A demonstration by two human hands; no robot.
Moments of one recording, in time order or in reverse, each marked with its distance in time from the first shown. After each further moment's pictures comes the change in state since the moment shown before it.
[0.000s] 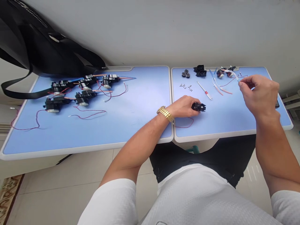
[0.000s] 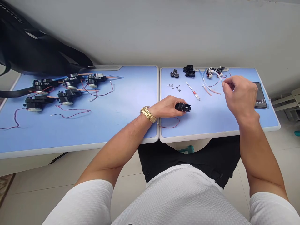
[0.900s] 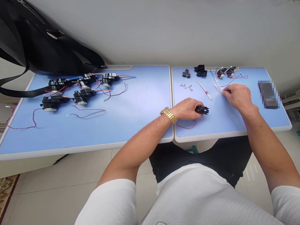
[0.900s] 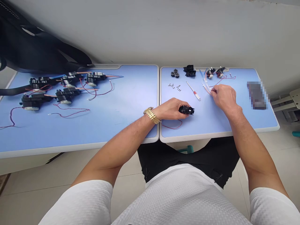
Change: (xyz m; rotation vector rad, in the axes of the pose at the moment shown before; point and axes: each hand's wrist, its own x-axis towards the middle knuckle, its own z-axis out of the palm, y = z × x) left_hand 0.005 0.003 0.012 0.075 -0.038 0.042; right_hand 0.026 0.024 0.073 -0.229 -0.324 -0.019
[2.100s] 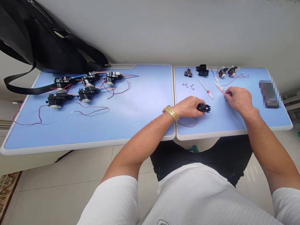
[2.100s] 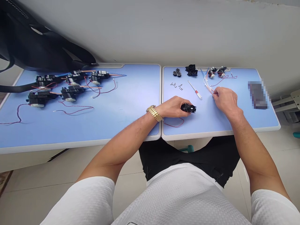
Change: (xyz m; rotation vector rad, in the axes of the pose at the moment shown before) left_hand 0.001 0.000 0.000 -0.088 0.042 0.021; right_hand -0.016 -0.004 0.003 -0.024 -0.031 0.079
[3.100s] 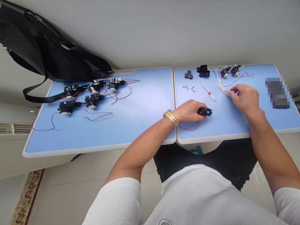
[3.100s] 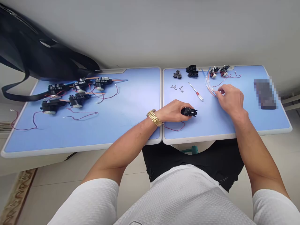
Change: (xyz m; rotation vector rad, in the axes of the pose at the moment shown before) left_hand -0.001 -0.009 0.006 0.070 0.006 0.053; right_hand 0.006 0.016 0.014 0.243 0.192 -0.046
